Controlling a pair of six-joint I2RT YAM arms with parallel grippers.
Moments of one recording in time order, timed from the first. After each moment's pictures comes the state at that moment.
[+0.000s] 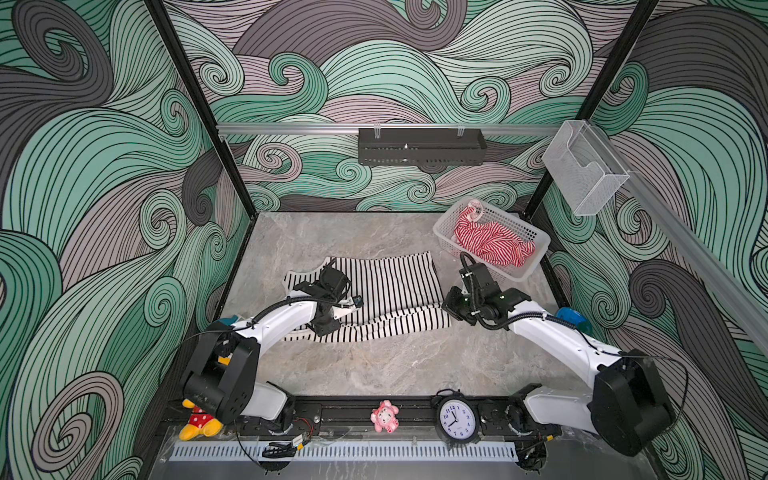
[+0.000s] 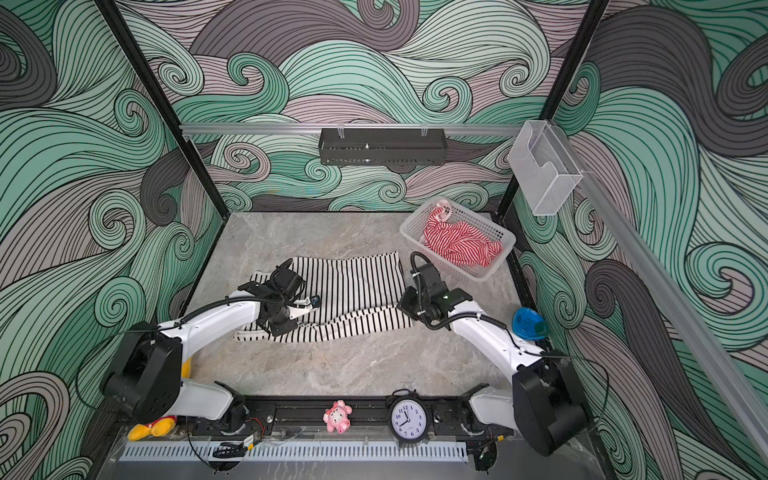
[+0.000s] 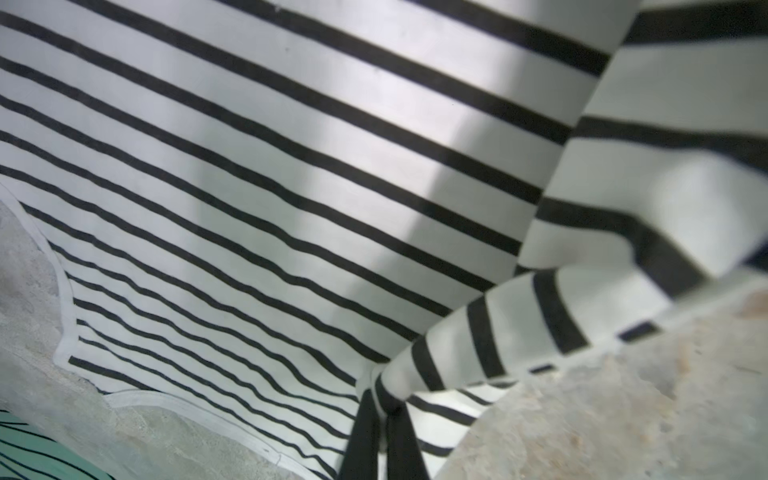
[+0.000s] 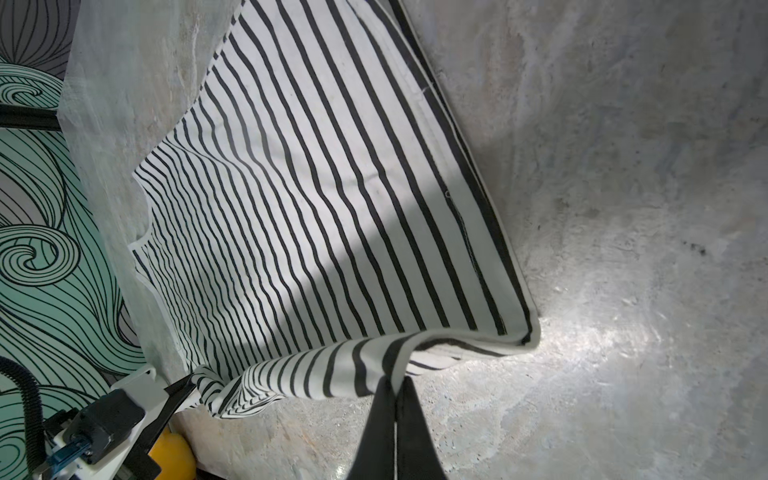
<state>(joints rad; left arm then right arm) -0.43 1.46 0.84 -0.74 -0.20 0.72 0.45 1.31 0.81 -0.50 -0.17 0.93</state>
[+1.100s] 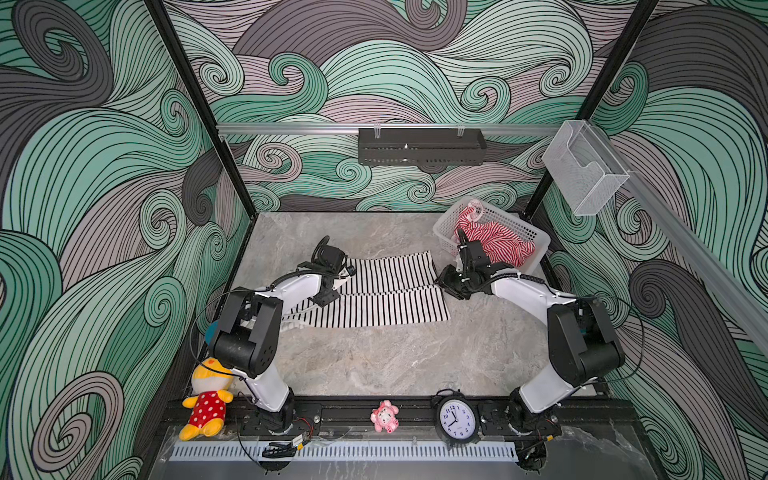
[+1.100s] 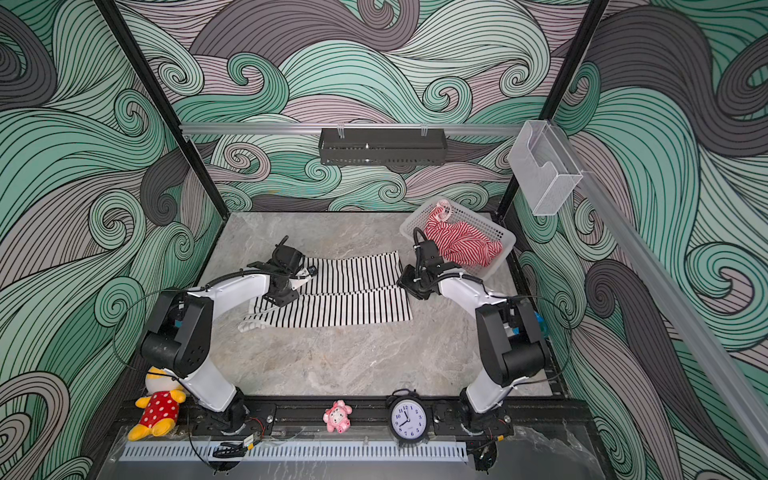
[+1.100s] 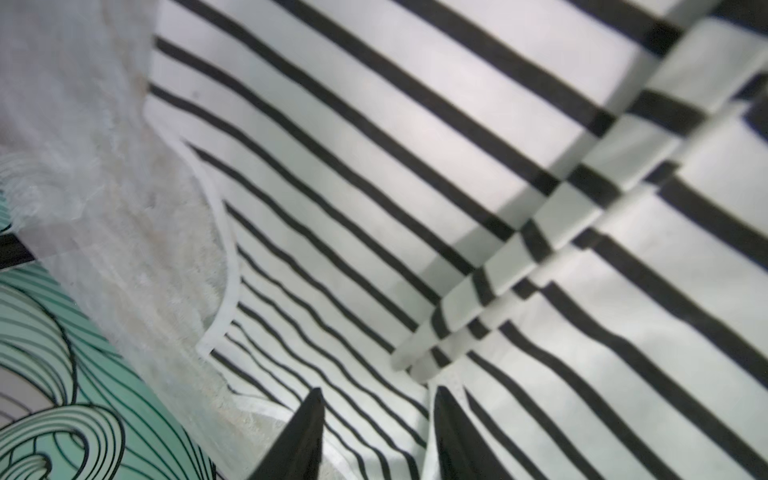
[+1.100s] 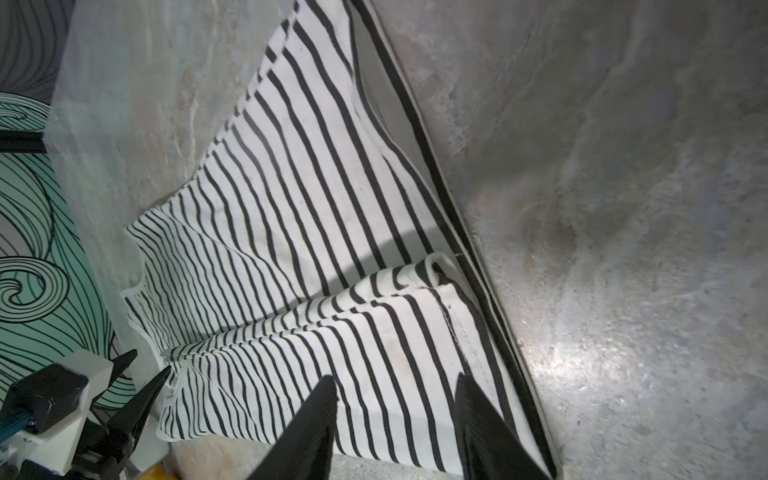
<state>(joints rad) -0.31 1.66 1.02 -0.56 -0.36 0.67 0.33 1.60 1.02 -0.43 -0.24 0.77</state>
